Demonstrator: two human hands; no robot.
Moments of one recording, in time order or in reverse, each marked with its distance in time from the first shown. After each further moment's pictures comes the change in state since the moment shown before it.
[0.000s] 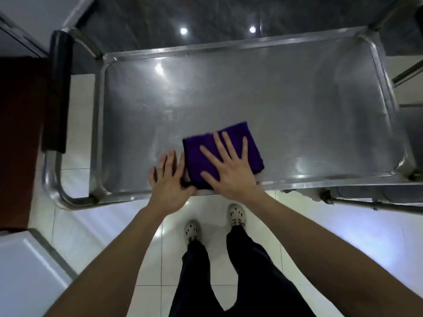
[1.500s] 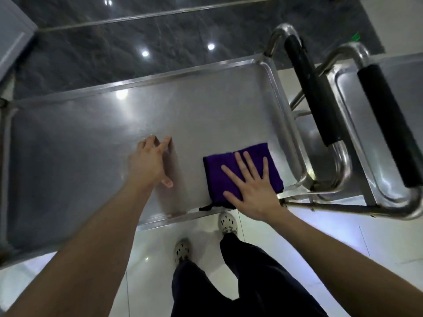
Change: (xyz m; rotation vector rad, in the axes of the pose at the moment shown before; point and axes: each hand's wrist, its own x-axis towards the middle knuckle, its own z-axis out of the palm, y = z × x) left_hand 0.115 0.233 -0.065 0.327 0.016 0.074; right_hand -0.146 0.248 -0.060 -0.029 -0.108 0.213
